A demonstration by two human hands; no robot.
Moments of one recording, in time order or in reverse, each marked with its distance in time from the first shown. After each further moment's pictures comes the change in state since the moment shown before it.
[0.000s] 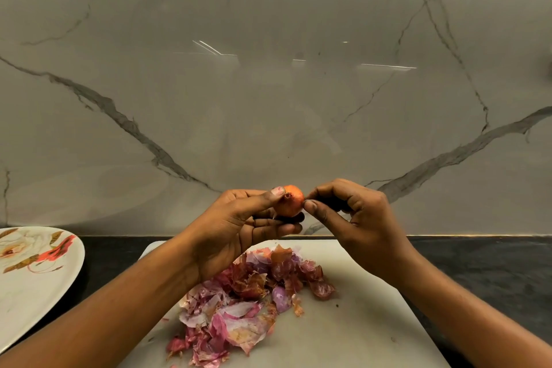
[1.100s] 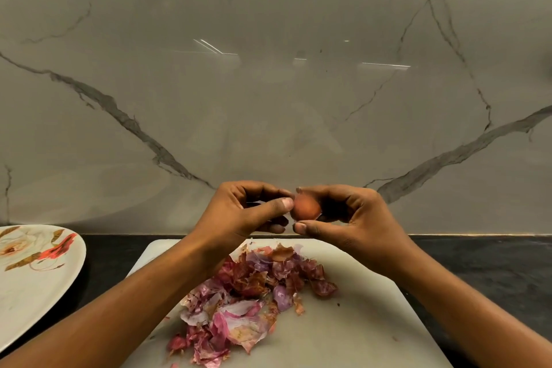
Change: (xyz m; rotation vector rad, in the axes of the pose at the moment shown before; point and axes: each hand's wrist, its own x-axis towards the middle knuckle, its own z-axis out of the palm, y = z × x) left_hand 0.002 -0.007 -0.003 0.423 0.122 0.290; right_hand -0.002 -0.005 -0.004 0.252 -0.155 0.278
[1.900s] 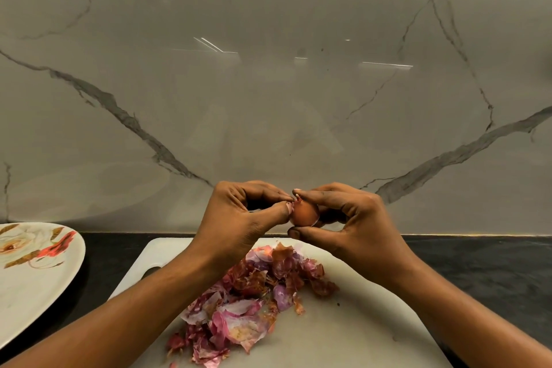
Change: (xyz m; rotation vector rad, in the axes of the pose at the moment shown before) left_hand 0.000 -0.011 0.005 0.125 0.120 0.260; right_hand -0.001 -0.002 0.010 -0.191 0.077 -0.176
